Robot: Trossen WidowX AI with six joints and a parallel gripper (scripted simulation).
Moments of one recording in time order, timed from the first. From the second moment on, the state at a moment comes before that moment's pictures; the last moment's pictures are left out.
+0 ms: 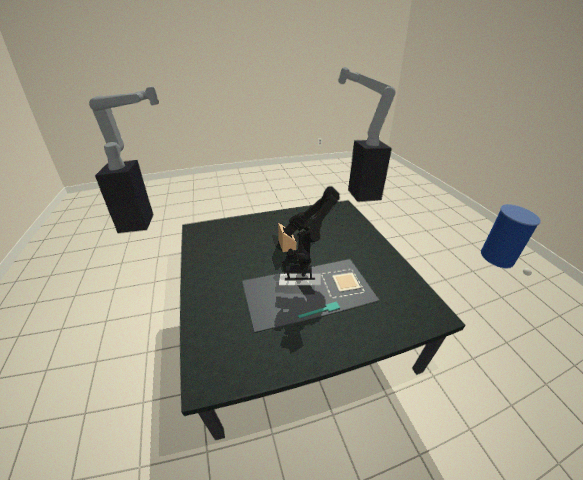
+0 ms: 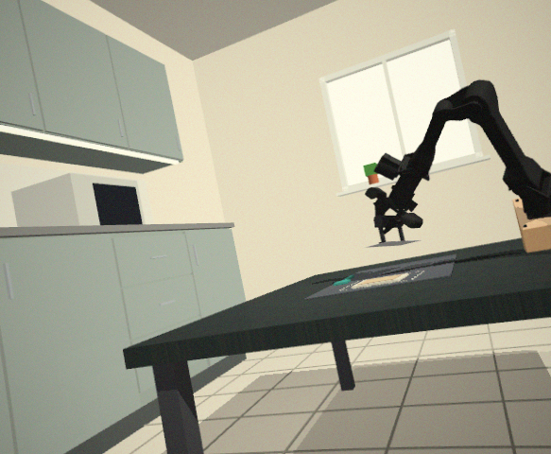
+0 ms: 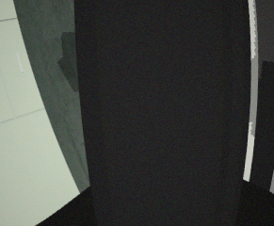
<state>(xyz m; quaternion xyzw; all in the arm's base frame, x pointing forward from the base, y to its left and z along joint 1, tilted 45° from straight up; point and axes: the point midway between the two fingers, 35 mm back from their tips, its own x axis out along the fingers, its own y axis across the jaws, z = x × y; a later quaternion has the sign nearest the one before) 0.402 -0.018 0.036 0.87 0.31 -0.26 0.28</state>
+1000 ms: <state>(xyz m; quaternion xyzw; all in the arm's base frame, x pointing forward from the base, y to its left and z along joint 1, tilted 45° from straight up) 0.414 -0.079 -0.083 0.77 0.08 -0.63 0.09</state>
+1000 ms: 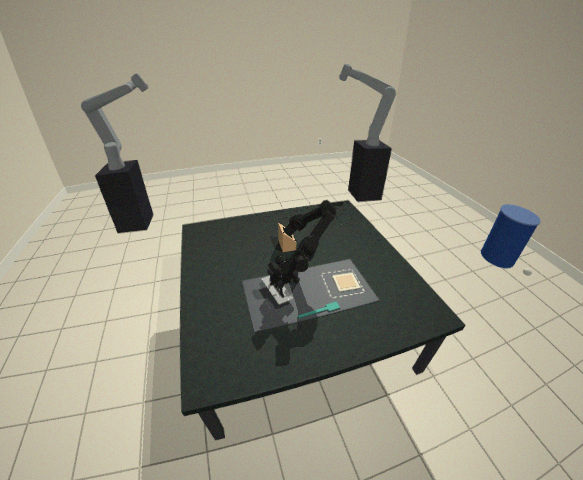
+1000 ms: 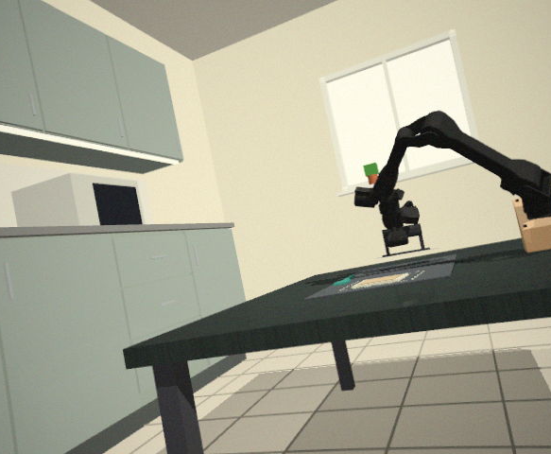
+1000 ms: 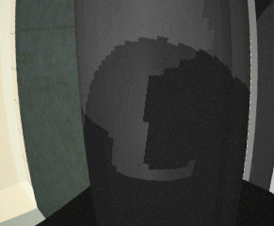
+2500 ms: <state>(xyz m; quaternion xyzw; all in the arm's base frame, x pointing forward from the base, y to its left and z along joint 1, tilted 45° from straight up) 0.411 -0.068 -0.126 0.73 0.01 -0.68 0.07</state>
